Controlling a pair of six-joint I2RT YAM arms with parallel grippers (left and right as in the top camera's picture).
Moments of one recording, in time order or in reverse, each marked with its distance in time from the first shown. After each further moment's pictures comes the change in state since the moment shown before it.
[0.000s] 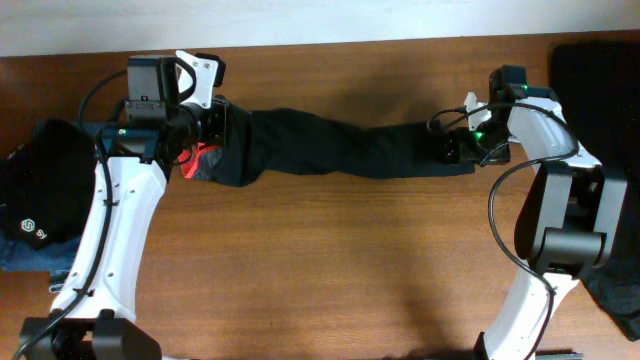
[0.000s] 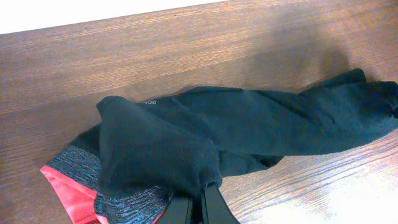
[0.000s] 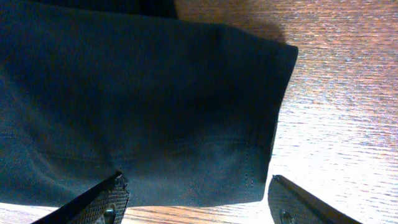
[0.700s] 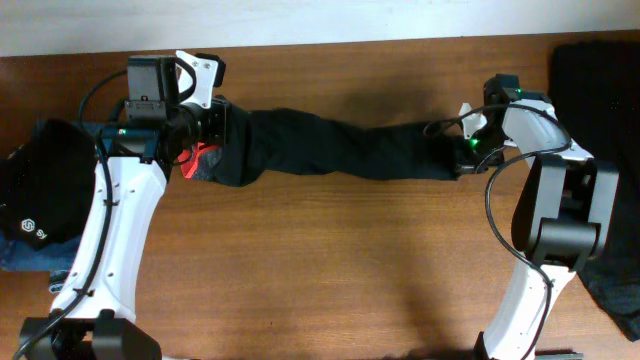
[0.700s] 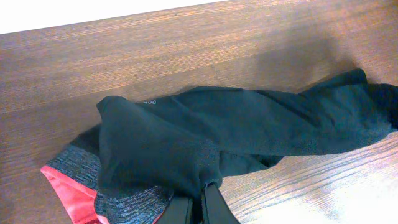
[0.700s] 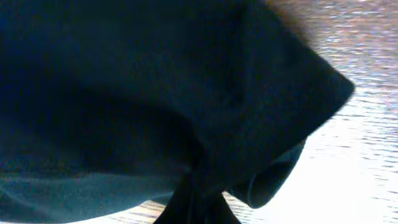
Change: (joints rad) left arm 0.000 0.000 0.000 0.000 0.000 0.000; right arm 0.000 0.056 -0.002 -0.035 -0.033 0.003
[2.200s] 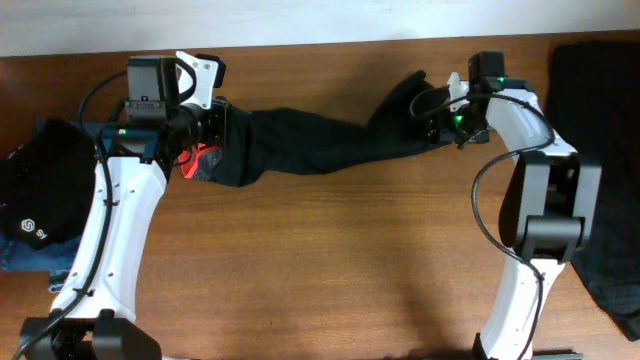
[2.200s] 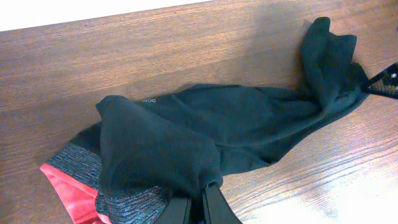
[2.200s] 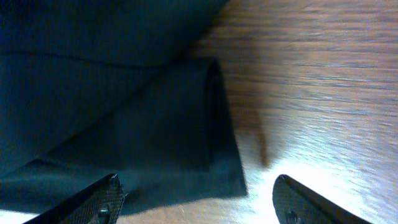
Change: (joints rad) left arm 0.000 0.000 0.000 -0.006 0.000 0.000; right arm 0.077 0.048 0.111 0.185 0.018 0.071
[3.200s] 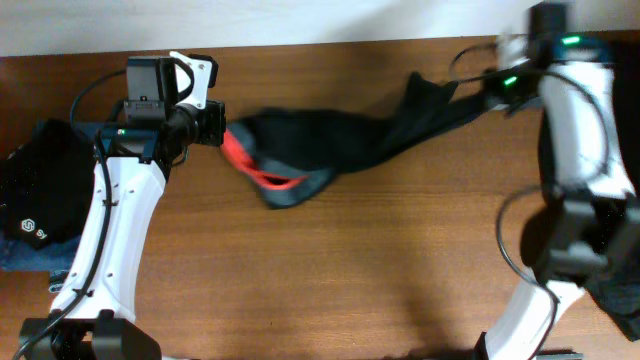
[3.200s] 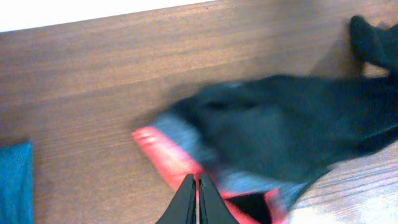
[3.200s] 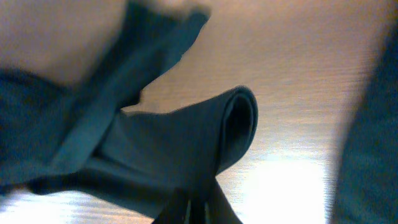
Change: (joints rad) left arm 0.003 -0.001 0.000 -0.018 -0.112 0.001; right arm -0.115 -0.193 0.364 -0.391 0.040 -0.014
